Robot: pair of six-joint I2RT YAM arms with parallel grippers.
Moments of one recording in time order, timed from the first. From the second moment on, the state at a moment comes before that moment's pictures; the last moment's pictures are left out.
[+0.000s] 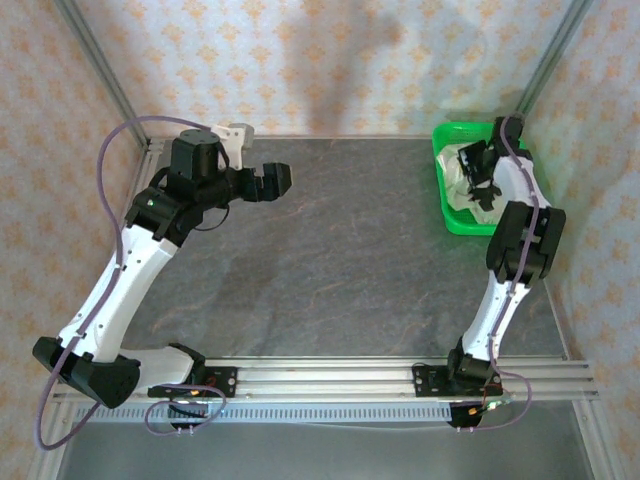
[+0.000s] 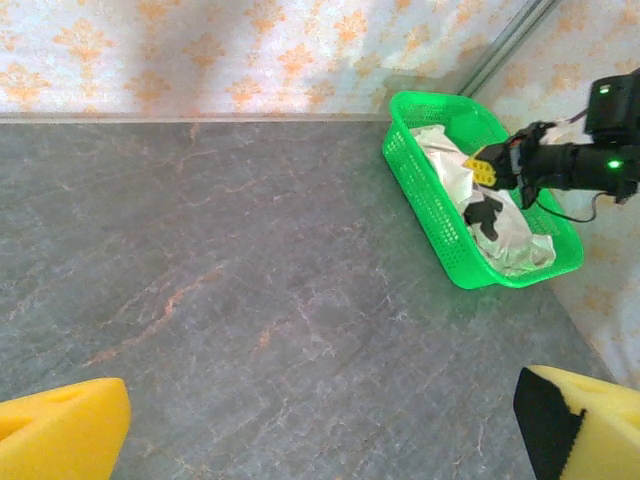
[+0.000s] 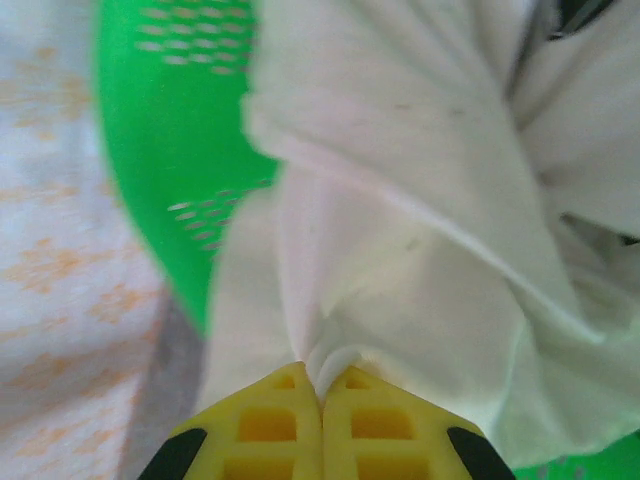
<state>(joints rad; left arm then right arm) -0.35 1.25 1.50 -0.73 0.21 -0.36 -0.22 2.03 1.74 -0.55 -0.31 0.98</state>
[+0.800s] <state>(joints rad) -0.33 1.48 1.92 -0.65 0.13 -0.33 -0.04 2.02 2.78 -0.30 -0.51 1.32</state>
